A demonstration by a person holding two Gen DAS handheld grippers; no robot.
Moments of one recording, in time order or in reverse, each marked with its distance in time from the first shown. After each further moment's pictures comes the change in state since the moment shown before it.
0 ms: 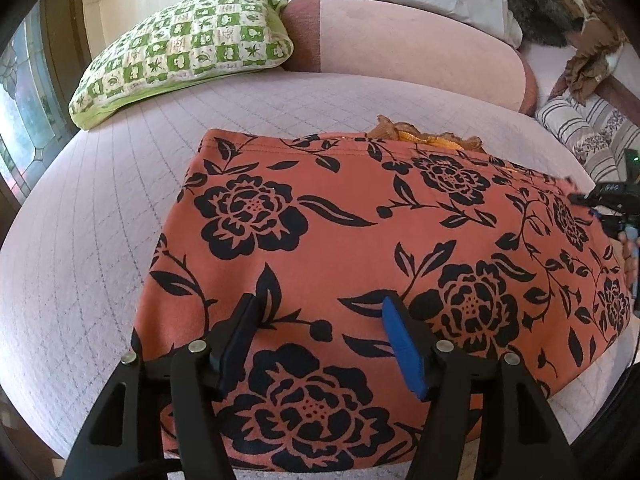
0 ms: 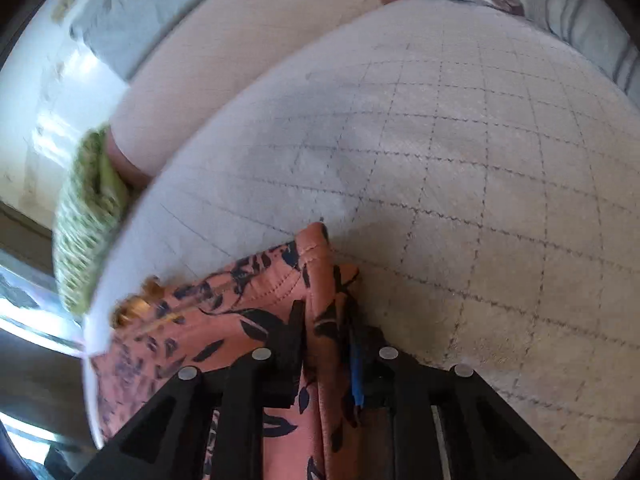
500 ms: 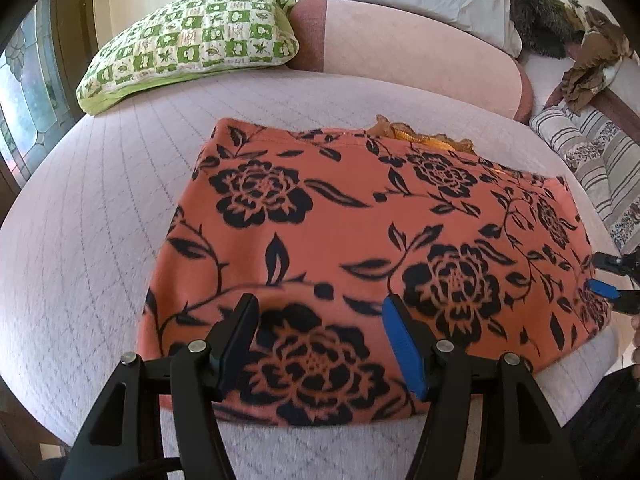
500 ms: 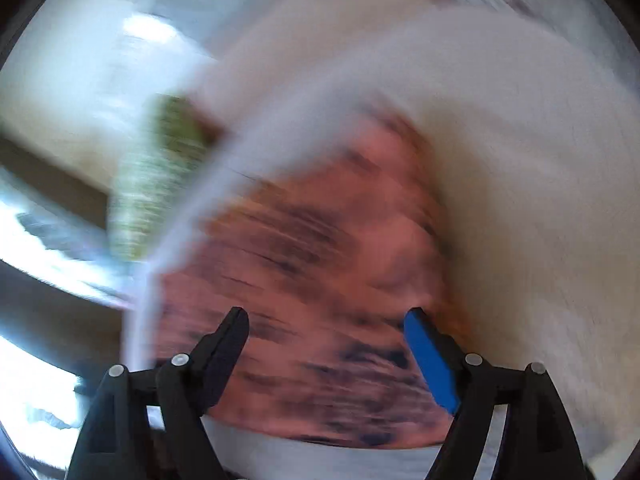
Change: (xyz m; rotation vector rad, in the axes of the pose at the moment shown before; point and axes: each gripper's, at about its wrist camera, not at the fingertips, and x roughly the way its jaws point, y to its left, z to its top) left arm -0.021 0.007 -0.018 -0.042 0.011 -0.034; right arm -0.049 0.012 -0.109 0.026 0.089 0.117
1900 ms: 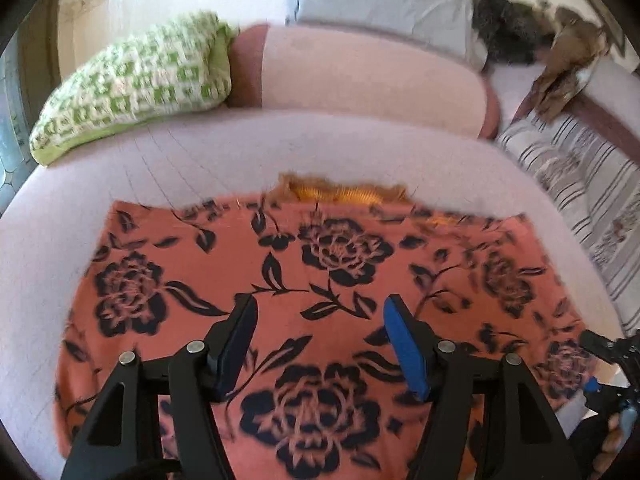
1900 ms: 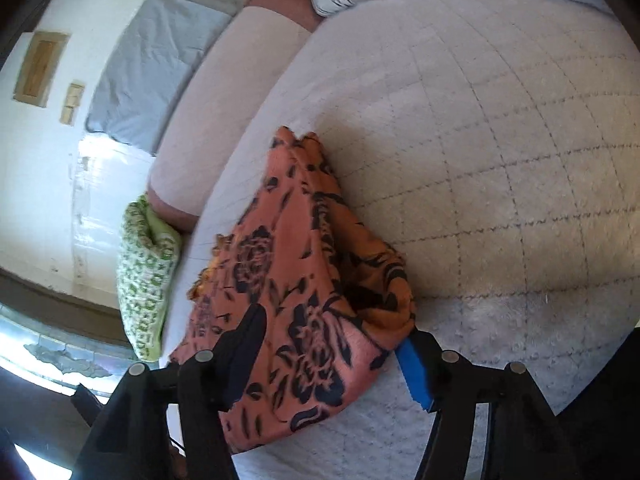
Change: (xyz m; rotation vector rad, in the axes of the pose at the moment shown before) left arm 0.036 -0.098 0.062 0.051 -0.050 -0.067; right arm -0.023 -0.022 -0.048 0.330 -0.194 0.041
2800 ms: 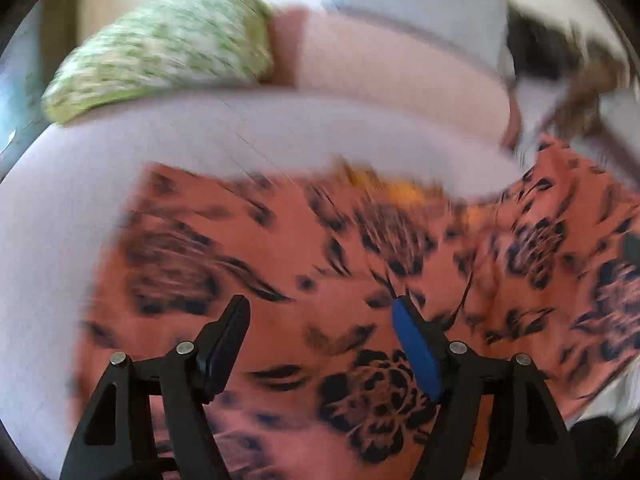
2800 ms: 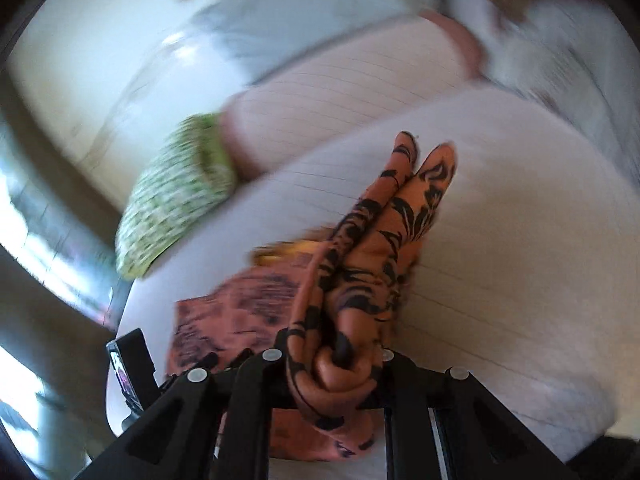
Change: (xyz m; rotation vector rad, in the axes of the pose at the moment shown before) left arm -0.027 0.056 -0.004 -0.153 -0.060 -0.025; right arm 0.009 0.220 -0.056 -0.661 -0.033 -0.024
